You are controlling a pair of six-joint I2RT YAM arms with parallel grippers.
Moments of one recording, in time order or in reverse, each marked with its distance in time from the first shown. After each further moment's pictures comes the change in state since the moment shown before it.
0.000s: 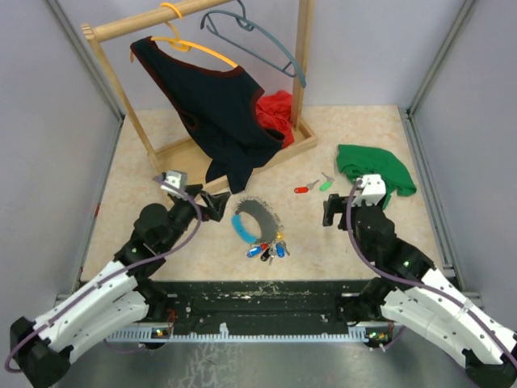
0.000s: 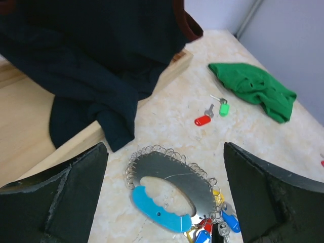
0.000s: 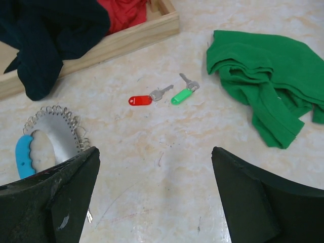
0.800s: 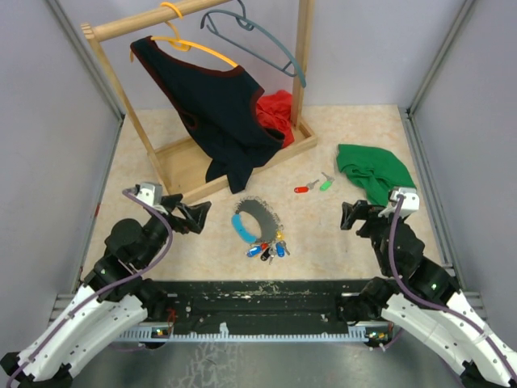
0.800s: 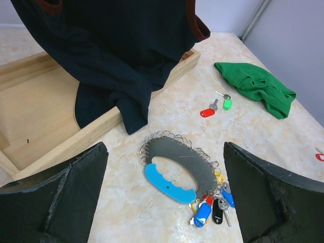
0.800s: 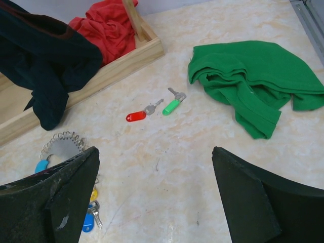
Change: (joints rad) left arm 0.001 -0.348 0.068 -0.412 -0.074 -0.008; right arm 0.000 -0.262 0.013 -0.146 0.106 0.090
